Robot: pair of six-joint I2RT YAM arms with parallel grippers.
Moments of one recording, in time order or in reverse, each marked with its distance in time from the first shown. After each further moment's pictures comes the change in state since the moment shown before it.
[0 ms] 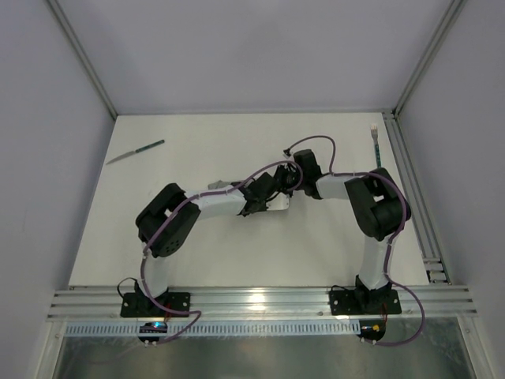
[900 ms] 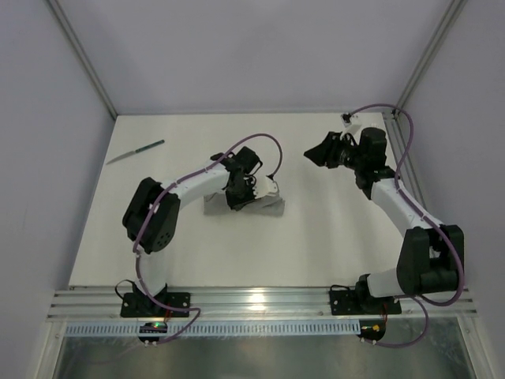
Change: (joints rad) left arm 0.174 -0.043 0.187 -0.444 0.529 -0.059; right arm -0.321 -0.545 -0.072 -0.069 -0.051 -0.340
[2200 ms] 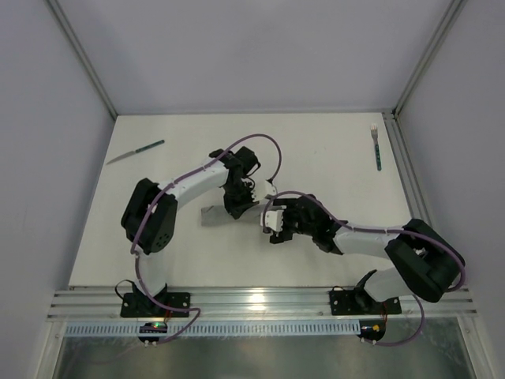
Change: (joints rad) left arm -0.002 -0.011 0.046 -0.211 0.141 0.024; right arm 0.632 -0.008 -0.499 0.277 0.362 -1.259
